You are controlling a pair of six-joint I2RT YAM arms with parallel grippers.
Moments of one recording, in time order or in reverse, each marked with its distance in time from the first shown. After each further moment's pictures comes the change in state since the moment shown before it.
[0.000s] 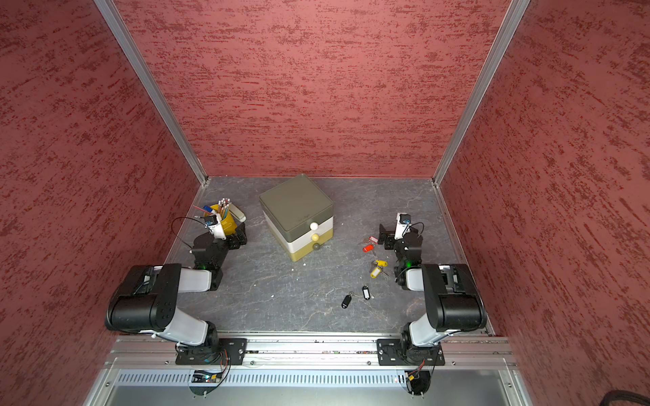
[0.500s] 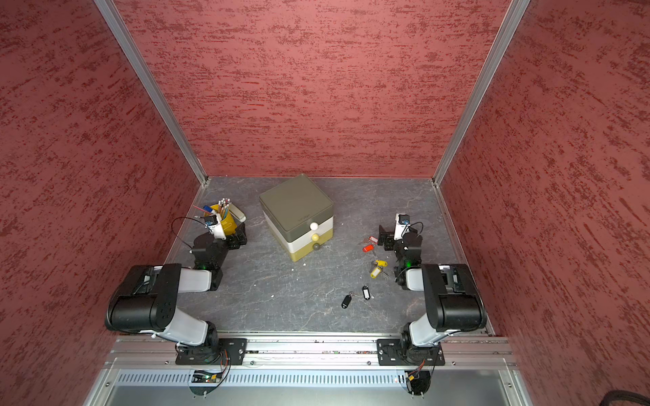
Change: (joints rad) left arm 0.000 0.000 0.000 -0.001 0.000 0.000; right arm 0.003 0.000 0.001 -0.025 -0.013 -0.019
